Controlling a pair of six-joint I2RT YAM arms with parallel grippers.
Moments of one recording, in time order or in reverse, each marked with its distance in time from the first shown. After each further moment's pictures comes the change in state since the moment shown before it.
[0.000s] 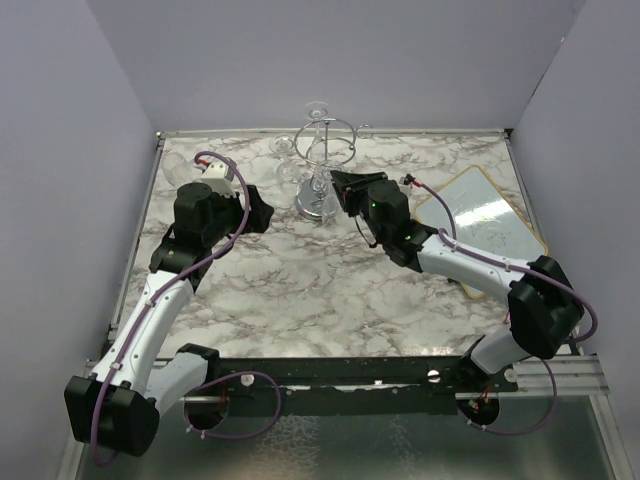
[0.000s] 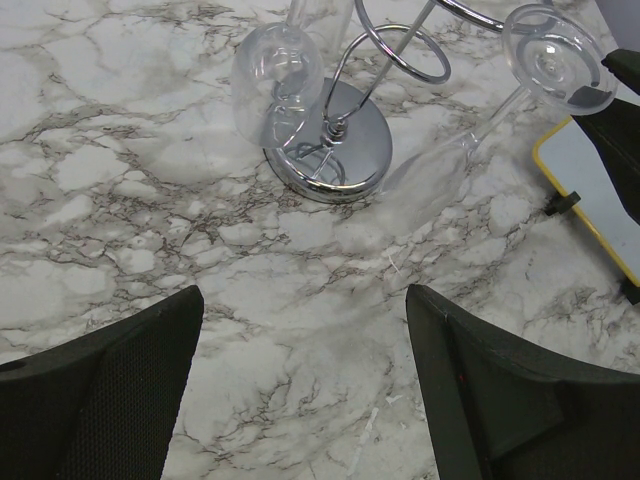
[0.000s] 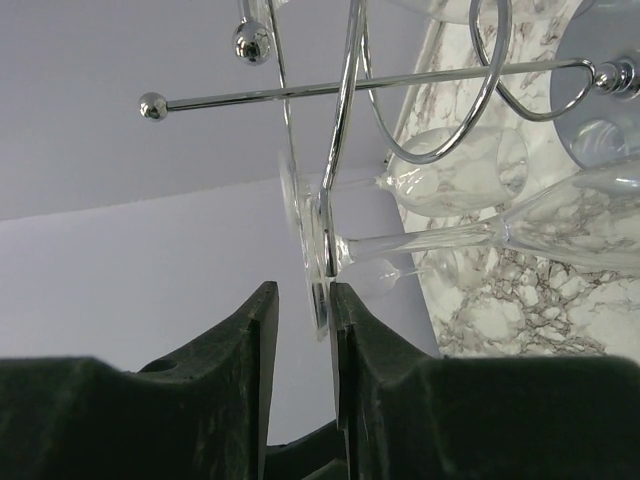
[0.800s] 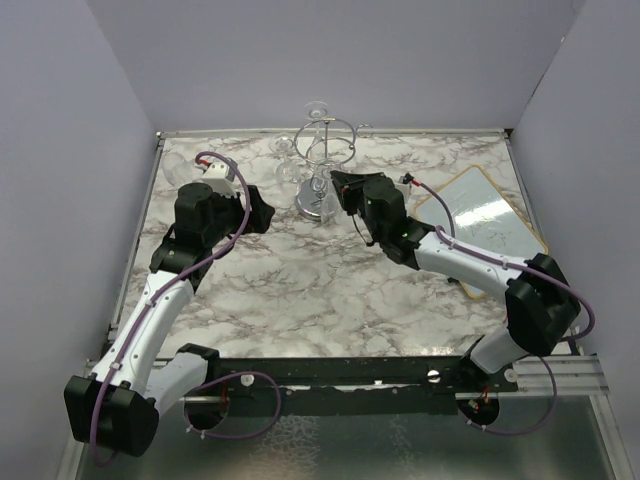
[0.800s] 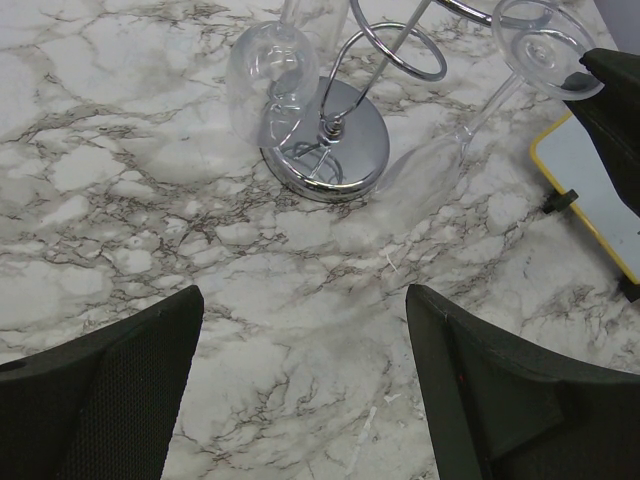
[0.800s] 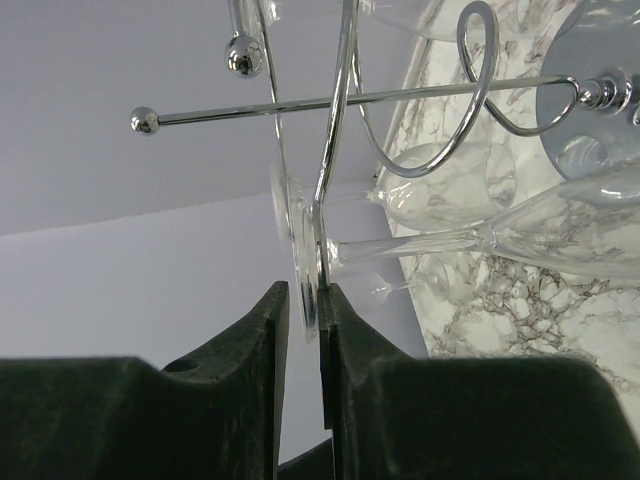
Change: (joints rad) left arm -0.006 0.000 0.000 0.000 0.000 0.000; right arm 0.000 0.019 0.036 -0.047 0.044 0.002
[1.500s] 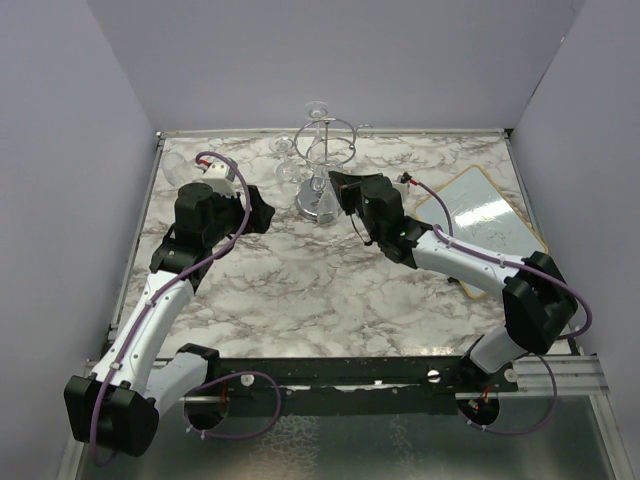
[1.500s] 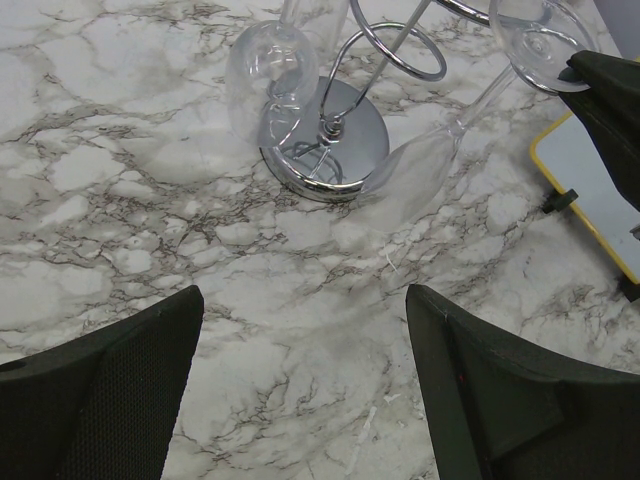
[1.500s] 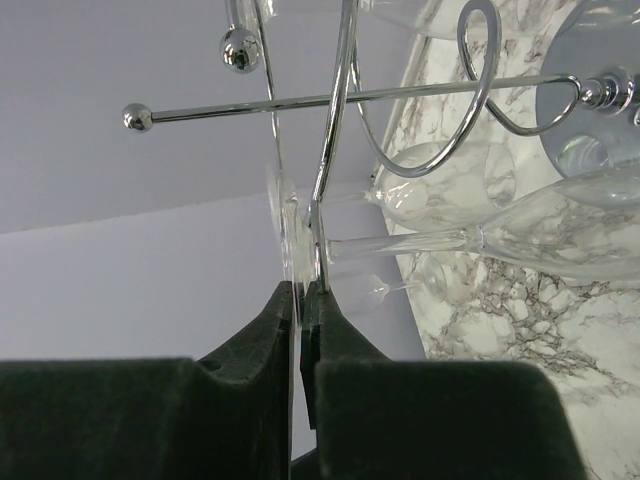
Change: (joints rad) left arm -0.001 0.000 0.000 0.000 0.000 0.000; right arm 0.004 0.019 0.017 -0.003 0.004 -0.004
